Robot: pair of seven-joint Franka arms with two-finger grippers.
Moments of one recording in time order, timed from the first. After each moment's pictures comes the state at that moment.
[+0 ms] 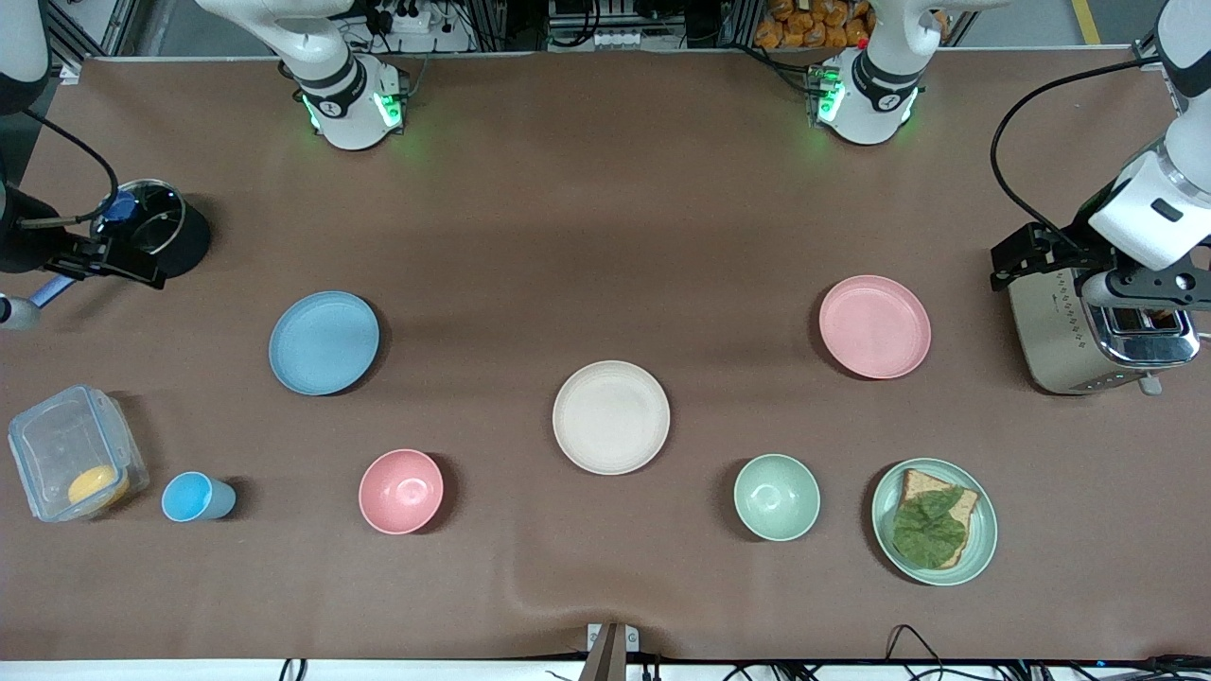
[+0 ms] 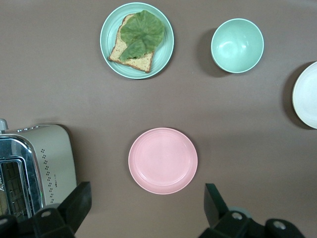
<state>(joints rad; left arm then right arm) -0.09 0.02 0.00 -1.66 -0.01 1.72 -0.01 0.00 0.11 -0.04 -1.49 0.00 1.49 0.09</state>
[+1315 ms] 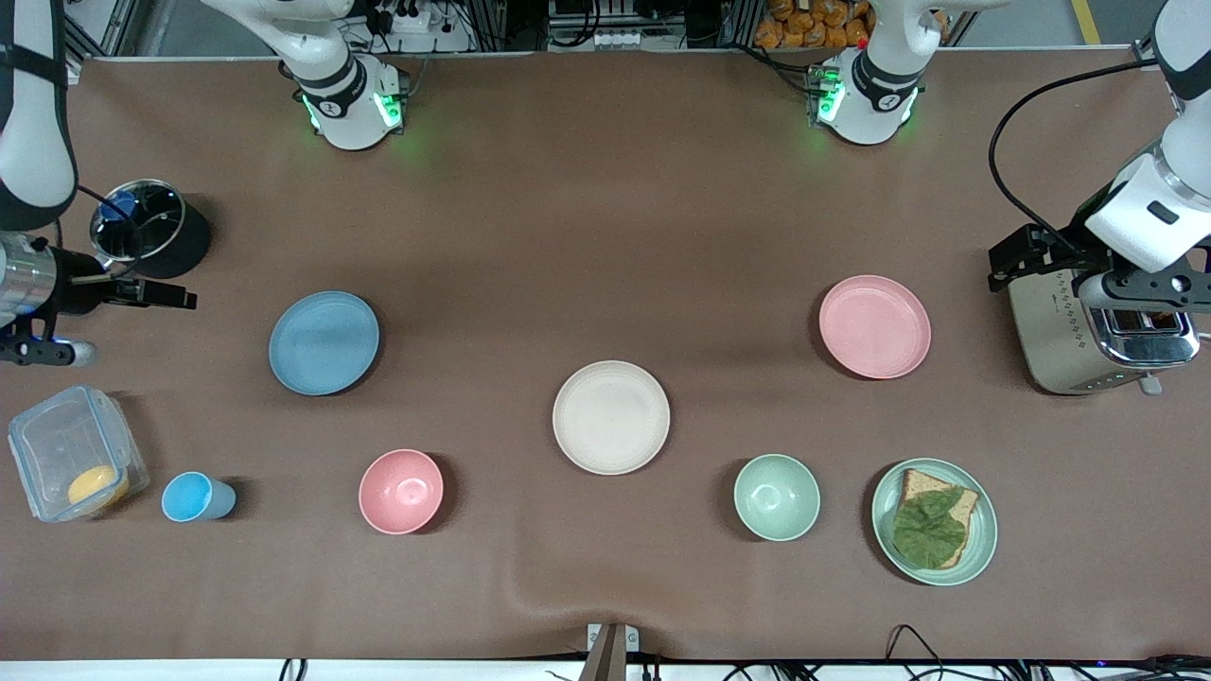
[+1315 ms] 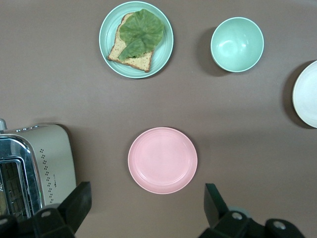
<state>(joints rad) -0.09 0.02 0.00 -1.66 -0.01 1.72 -0.01 -0.14 0.17 -0.05 -1.77 0.10 1.67 -0.11</state>
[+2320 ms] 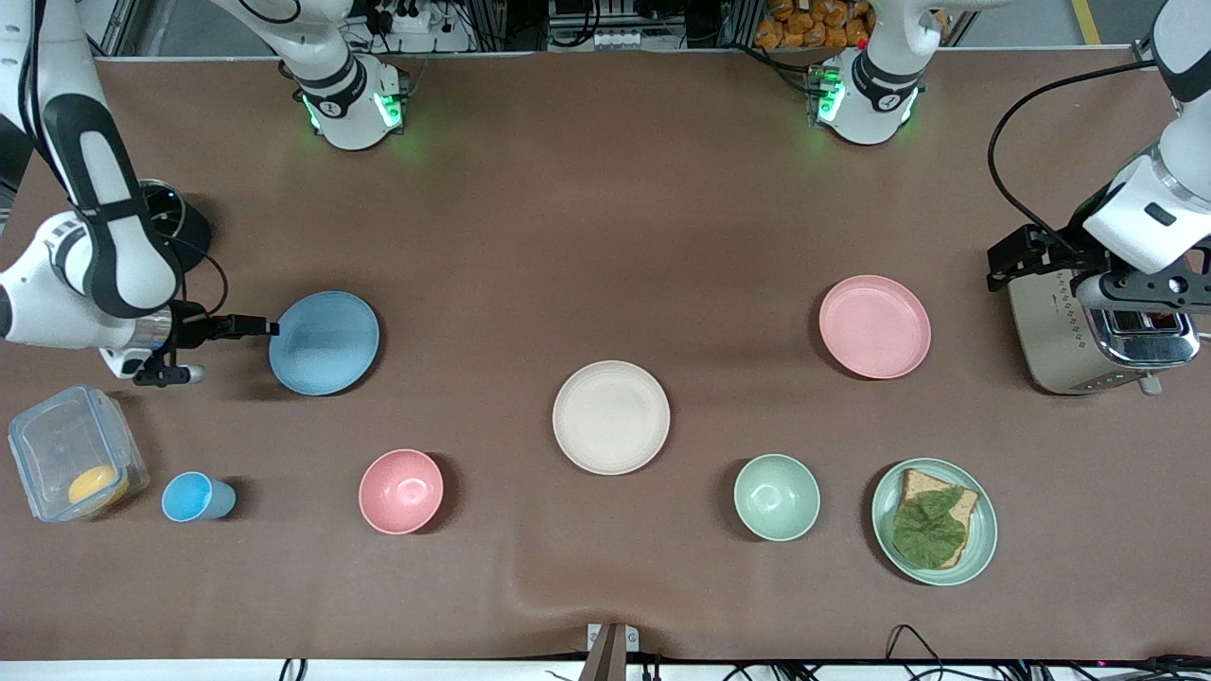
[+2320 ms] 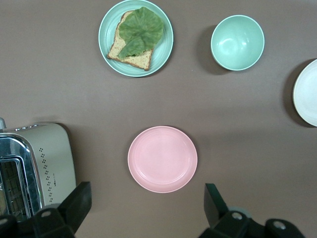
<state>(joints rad) -0.09 0.02 0.00 -1.66 -0.01 1.72 -0.01 -0.23 0.43 -0.05 -2.05 0.34 2.10 -0.50</state>
